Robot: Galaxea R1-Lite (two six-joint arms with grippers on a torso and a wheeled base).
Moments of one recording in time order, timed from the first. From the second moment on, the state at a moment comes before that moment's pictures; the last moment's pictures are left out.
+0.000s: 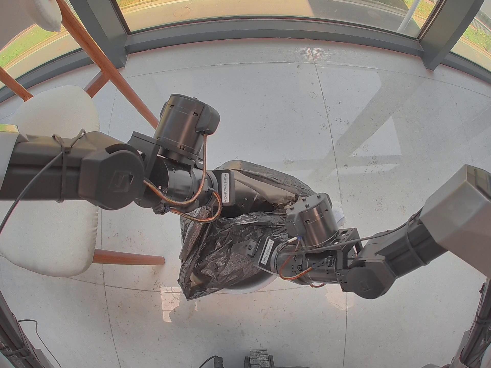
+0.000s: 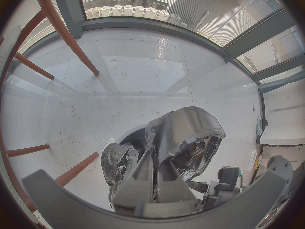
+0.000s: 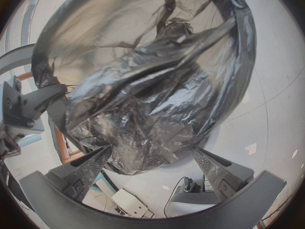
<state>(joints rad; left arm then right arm) -0.62 1.92 -1.43 0.18 0.21 -0.41 0.78 2.12 -1.03 -0.45 0.00 0.96</state>
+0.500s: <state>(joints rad) -0.61 1.92 -1.44 0.18 0.21 -0.41 0.76 2.25 -1.22 -0.43 -0.05 0.95</state>
